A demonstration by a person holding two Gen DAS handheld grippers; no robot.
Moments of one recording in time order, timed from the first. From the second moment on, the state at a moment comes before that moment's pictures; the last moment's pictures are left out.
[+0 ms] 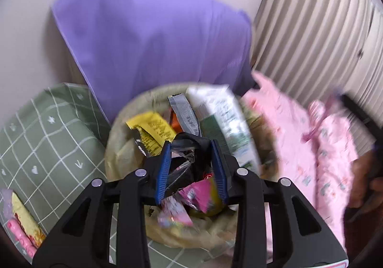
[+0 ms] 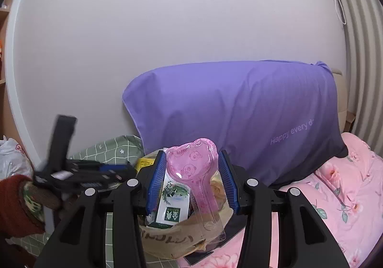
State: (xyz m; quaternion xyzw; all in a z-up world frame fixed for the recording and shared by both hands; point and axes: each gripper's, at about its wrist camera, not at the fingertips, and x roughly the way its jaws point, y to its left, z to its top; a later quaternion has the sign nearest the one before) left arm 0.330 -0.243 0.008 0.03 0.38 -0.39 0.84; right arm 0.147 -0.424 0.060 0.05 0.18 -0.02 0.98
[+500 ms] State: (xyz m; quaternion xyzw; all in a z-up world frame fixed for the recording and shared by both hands) left arm 0.330 -0.248 -0.027 0.11 0.41 -0.41 0.81; right arm 0.259 -0.424 0.018 0.11 0.29 0.04 0.95
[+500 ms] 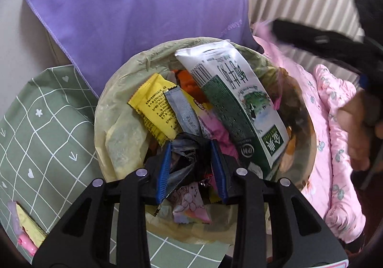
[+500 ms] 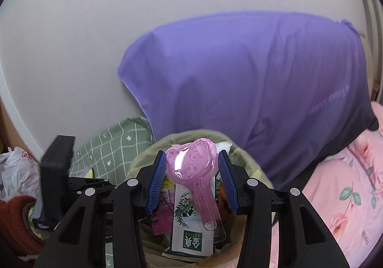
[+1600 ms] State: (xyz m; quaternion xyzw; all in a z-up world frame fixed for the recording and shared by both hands) left arm 0.332 -0.214 0.009 -0.02 0.39 -0.46 0.80; right arm 0.263 -0.435 -0.006 0.16 0.31 0.02 0.94
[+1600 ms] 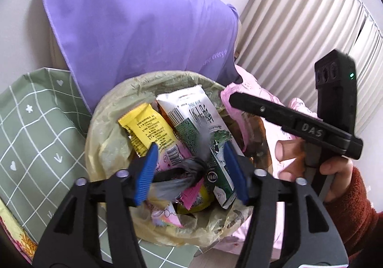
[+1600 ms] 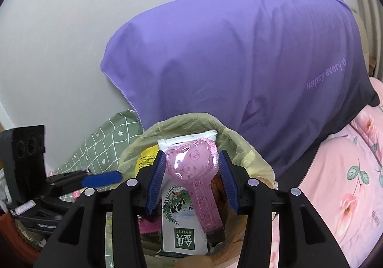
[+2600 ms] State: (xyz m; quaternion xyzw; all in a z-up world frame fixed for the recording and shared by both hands) left arm 0.267 0.064 -0.062 -0.08 0.42 -0.09 0.90; right arm 0.224 -0.265 -0.018 0.01 0.30 0.20 0.93
